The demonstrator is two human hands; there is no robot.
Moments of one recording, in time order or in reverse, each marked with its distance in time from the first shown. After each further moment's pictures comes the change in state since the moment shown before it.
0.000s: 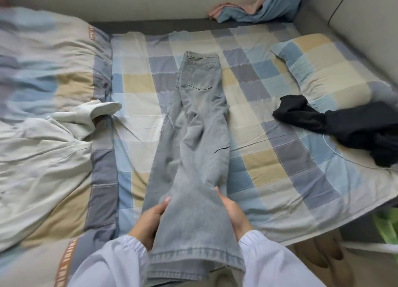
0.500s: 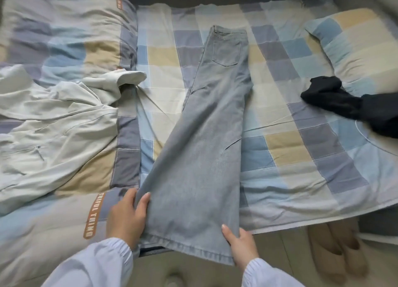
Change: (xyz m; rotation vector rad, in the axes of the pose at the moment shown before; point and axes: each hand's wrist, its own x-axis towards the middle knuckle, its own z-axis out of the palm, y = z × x) left_hand -0.039 -0.064 -0.106 0.893 0.616 0.602; right_hand -0.007 0.146 -0.065 -0.540 0.398 -0.025
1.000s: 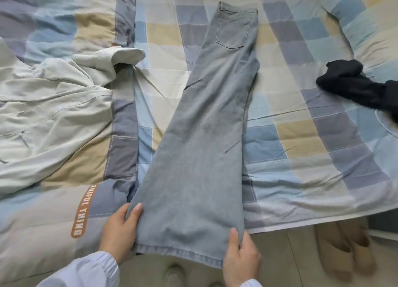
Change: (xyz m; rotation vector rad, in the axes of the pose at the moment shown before) left_hand 0.006 -0.060 0.034 -0.256 -0.172 -0.181; right_hand -0.009 0.031 0.037 -0.275 0.542 -0.525
